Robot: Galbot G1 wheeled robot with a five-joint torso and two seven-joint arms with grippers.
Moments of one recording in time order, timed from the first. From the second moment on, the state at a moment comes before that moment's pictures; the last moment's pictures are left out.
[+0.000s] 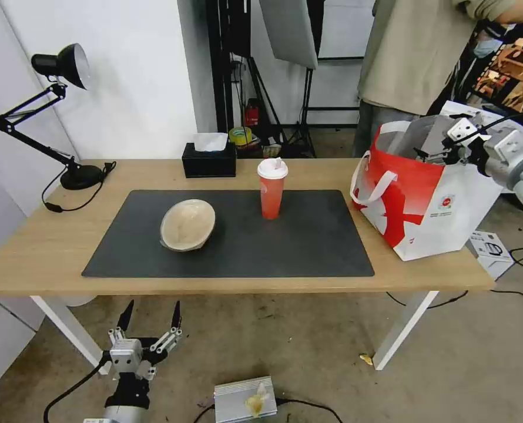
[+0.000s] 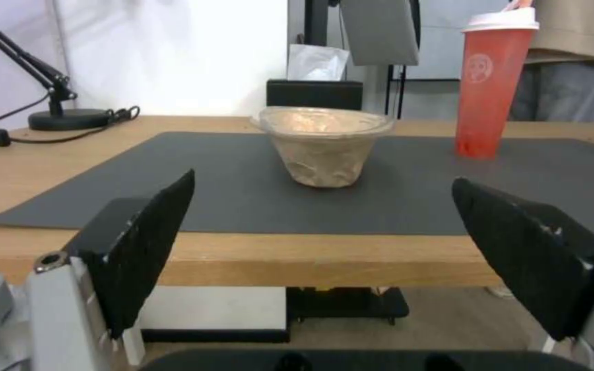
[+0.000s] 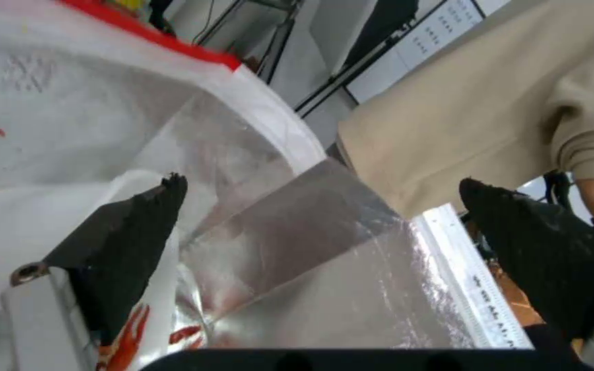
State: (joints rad) left arm 1.89 -1.41 -0.56 -2.15 -0.14 -0.35 -0.04; right arm -0.41 0.44 0.09 1.62 0.32 -0.32 -0.27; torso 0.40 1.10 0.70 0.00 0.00
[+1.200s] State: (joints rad) left arm 1.93 -1.35 -0.64 -2.33 -0.15 -0.35 -0.04; right arm -0.52 0.42 0.18 2.03 0.81 -0.31 0.25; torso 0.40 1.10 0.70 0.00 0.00
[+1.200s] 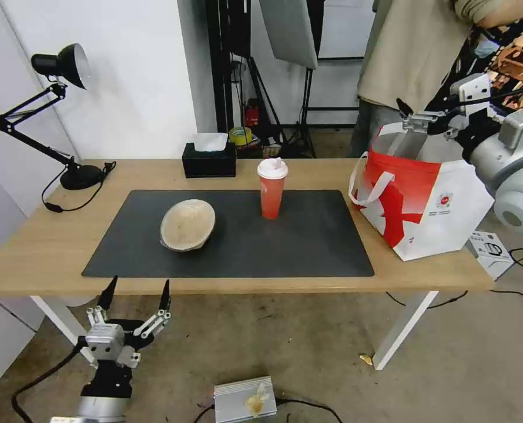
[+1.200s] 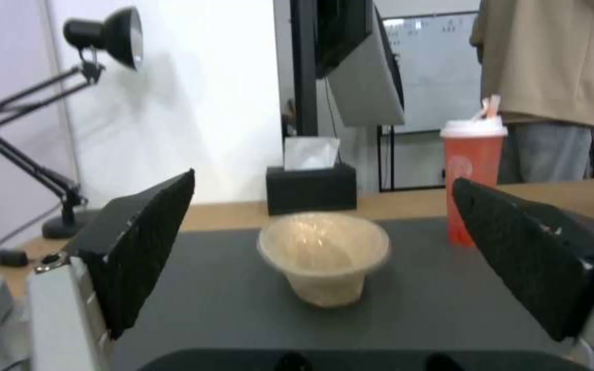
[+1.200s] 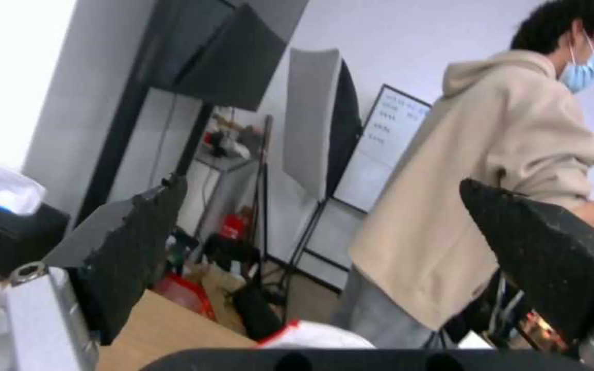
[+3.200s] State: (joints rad) left arm 1.93 -1.38 -0.64 -2.37 -0.11 -0.33 -0.07; right arm -1.61 0.88 0.48 2.38 0.28 0.00 0.13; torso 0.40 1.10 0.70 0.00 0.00
